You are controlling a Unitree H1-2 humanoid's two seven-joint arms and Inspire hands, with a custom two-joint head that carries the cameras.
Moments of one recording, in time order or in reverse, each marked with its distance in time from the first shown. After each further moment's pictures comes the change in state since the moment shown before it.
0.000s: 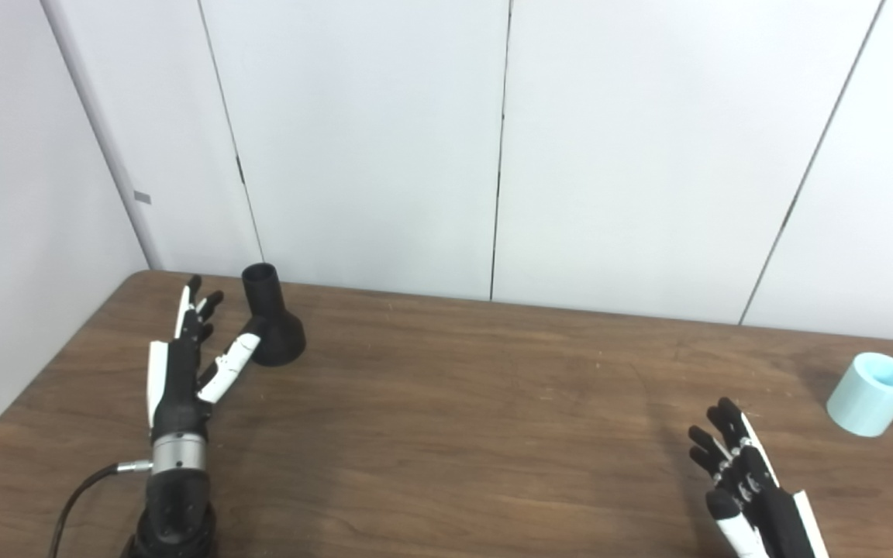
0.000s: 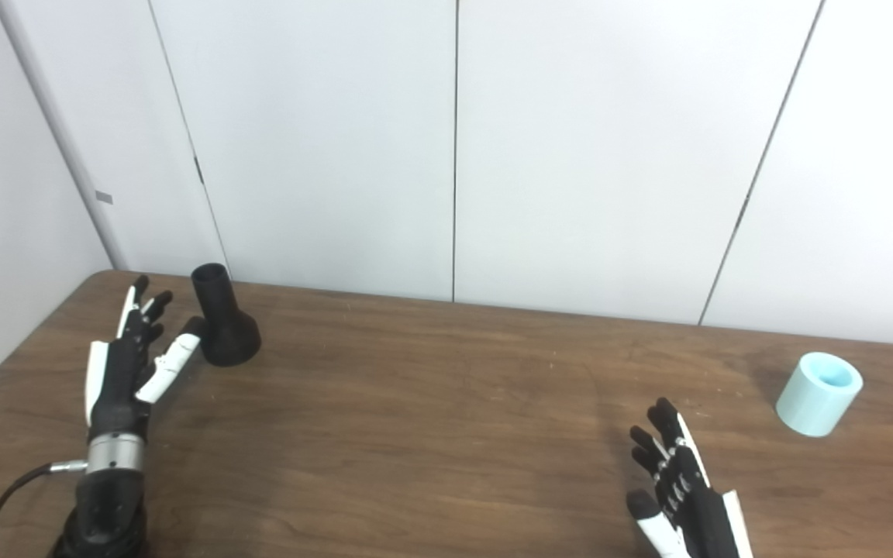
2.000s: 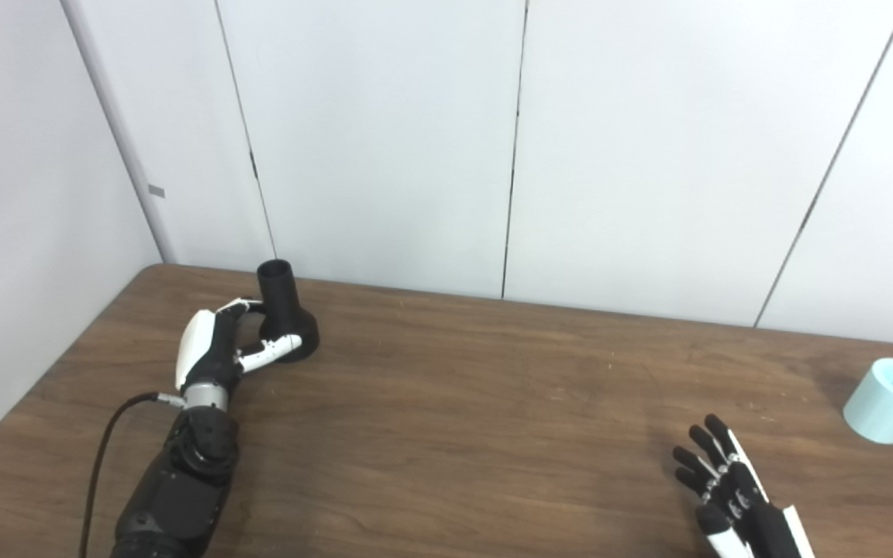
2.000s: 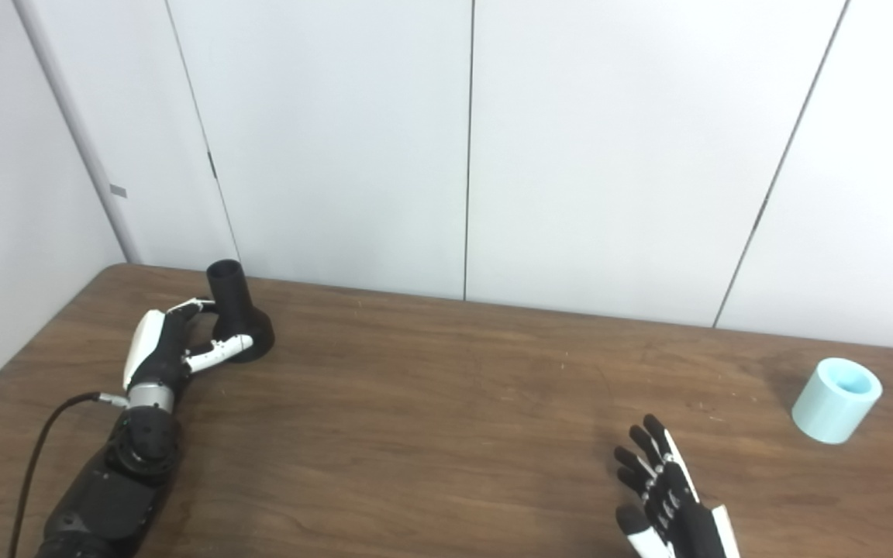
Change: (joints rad) left arm -0.259 0.143 -0.227 0.466 0.142 0.084 0.068; right arm 0.044 -0.002 0.023 -0.056 -0.015 0.070 0.014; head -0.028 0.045
